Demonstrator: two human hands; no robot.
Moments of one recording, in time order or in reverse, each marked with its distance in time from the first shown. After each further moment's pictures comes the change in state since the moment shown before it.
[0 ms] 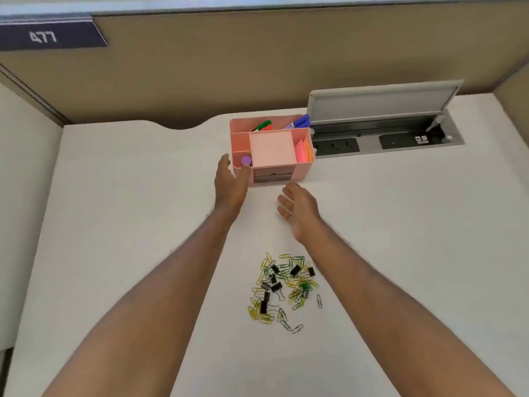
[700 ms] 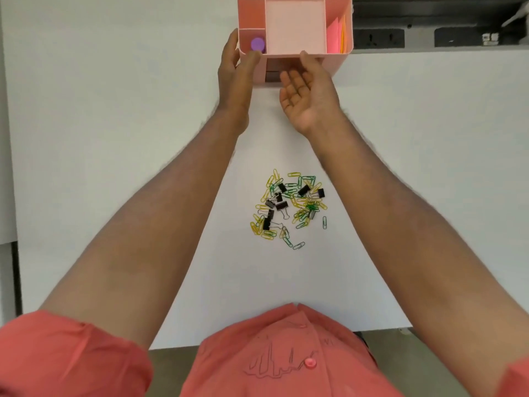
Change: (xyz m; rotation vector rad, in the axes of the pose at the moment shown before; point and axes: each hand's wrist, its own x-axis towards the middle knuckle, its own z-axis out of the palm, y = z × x) left_hand 0.010 -0.017 0.008 -0.357 -0.048 -0.042; right_hand 0.016 -0.014 0.032 0.273 -0.096 0.106
